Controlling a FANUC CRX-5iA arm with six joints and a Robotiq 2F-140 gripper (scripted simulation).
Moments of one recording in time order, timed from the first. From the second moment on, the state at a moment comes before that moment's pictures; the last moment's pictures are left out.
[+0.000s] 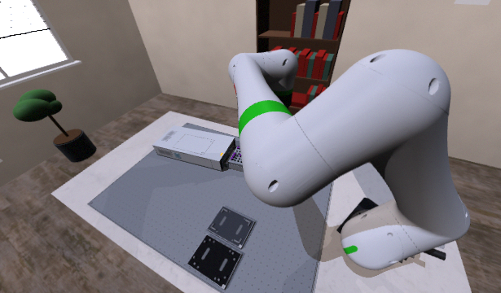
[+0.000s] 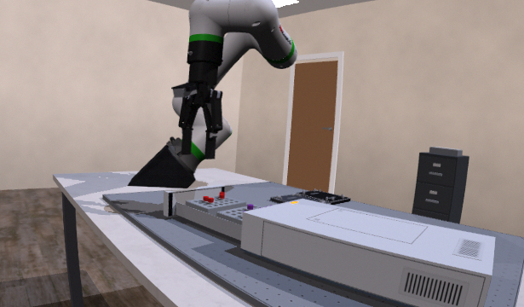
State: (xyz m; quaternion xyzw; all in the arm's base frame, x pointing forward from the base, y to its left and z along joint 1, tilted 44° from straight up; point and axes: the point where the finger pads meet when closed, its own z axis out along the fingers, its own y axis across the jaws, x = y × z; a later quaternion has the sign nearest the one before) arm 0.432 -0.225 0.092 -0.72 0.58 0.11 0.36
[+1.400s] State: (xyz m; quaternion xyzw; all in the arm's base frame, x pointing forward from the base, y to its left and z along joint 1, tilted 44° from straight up) arm 0.569 -0.212 0.148 -0.72 0.58 0.11 0.36
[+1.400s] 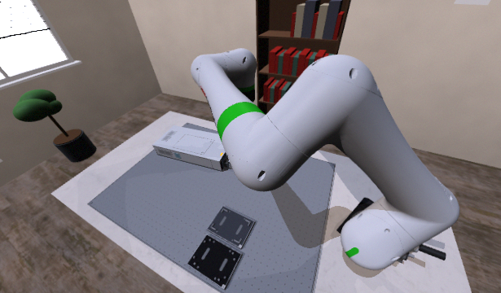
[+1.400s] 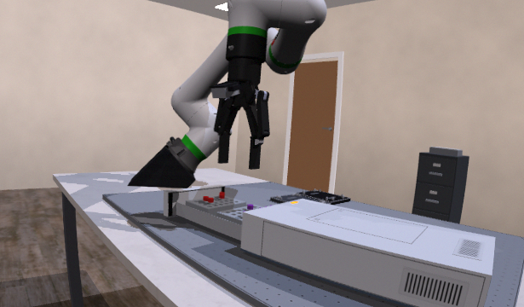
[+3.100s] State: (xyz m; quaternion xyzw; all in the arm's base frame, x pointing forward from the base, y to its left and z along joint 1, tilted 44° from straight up) arm 0.621 -0.194 0.150 -0.72 0.58 0.11 0.36
